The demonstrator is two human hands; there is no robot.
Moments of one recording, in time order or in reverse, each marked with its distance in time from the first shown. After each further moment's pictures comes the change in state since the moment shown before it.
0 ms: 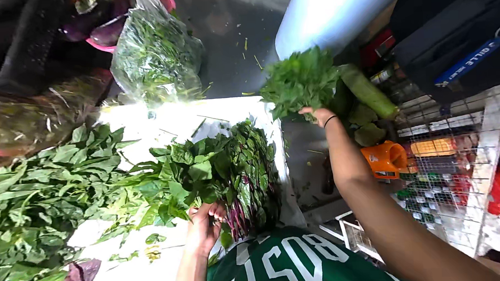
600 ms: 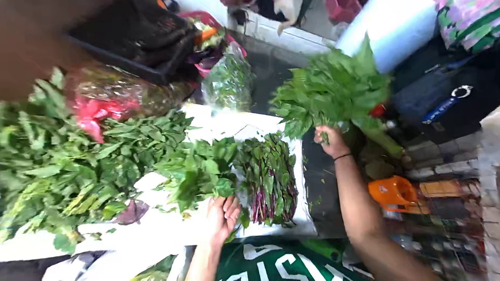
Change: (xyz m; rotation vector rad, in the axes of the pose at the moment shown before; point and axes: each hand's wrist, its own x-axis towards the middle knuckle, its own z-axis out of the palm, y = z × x) left_hand -0.087 0.018 -0.037 -0.241 -0.294 0.190; right_hand -0.197 -0.029 0.045 0.439 -0.292 -0.589
